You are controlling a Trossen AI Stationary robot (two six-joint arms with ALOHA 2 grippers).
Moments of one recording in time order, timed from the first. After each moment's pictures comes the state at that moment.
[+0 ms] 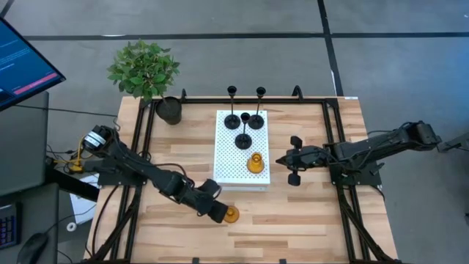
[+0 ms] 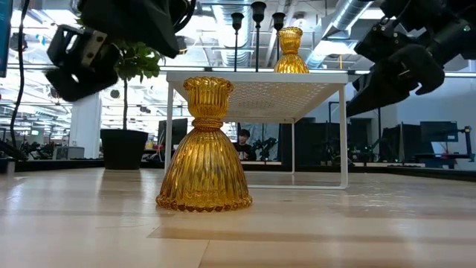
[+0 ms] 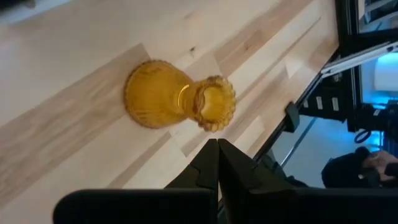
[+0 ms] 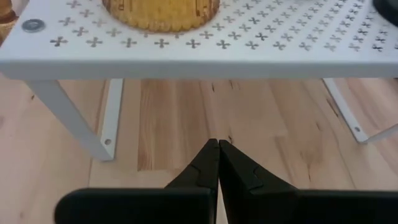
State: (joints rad) left arm -0.51 1.43 1.06 -0.30 -0.15 -1.45; right arm 0.13 0.99 0.39 -0.04 0.26 0.05
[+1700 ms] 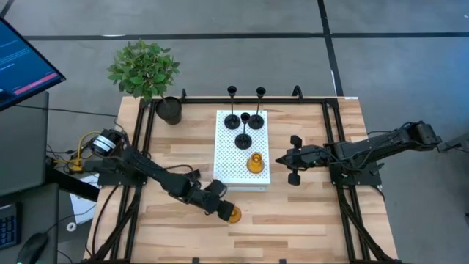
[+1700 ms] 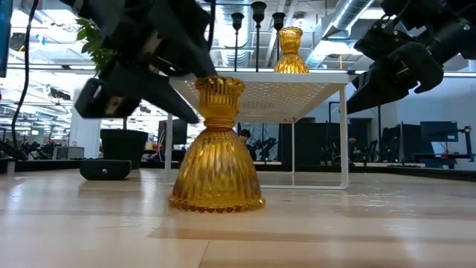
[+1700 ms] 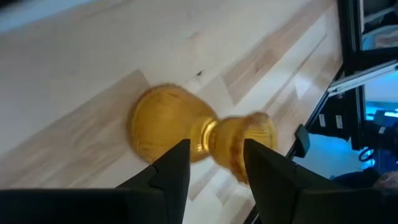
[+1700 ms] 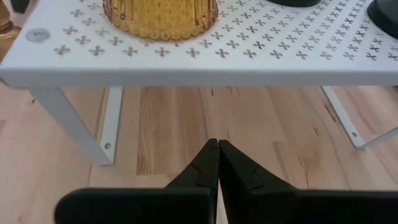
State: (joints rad) left arm -0.48 1.55 0.99 -0.06 -0.17 -1.42; right arm 0.12 0.98 0.39 -0.03 0.26 0.04
